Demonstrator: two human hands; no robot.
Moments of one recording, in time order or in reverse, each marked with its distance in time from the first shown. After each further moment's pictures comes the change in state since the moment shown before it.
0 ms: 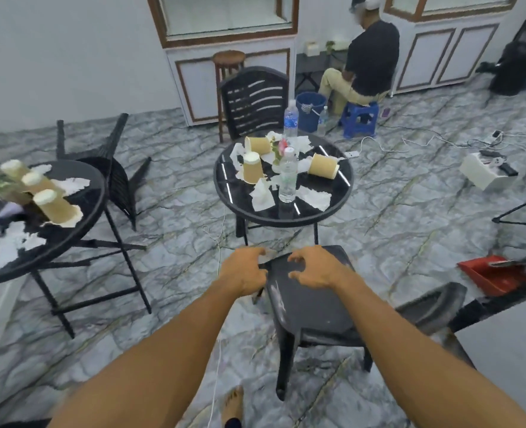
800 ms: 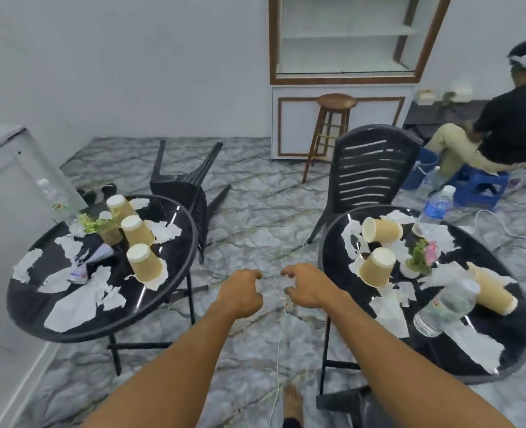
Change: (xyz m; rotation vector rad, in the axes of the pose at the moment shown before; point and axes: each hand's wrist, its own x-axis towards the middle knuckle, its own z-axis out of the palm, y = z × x) left_hand 0.195 -0.292 -0.195 -0.042 0.074 -0.301; right_hand 0.369 -0.267 -0.022 -0.124 -0.103 -0.255
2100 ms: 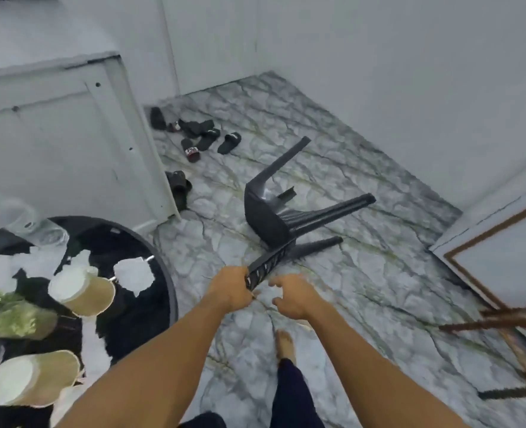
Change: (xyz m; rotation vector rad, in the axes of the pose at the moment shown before) left_hand 0.632 -0.318 -0.206 -0.448 0.293 -0.738; right_hand 0.834 -0.165 -0.120 -0.377 -0.537 -0.559
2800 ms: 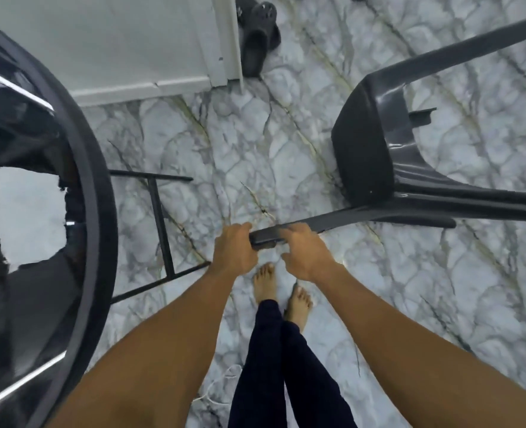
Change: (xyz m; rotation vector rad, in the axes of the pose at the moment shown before) left_hand 0.197 -0.168 0.188 -0.197 0.067 -0.573; right_hand 0.343 0.093 0.157 -0.334 -0.353 -0.389
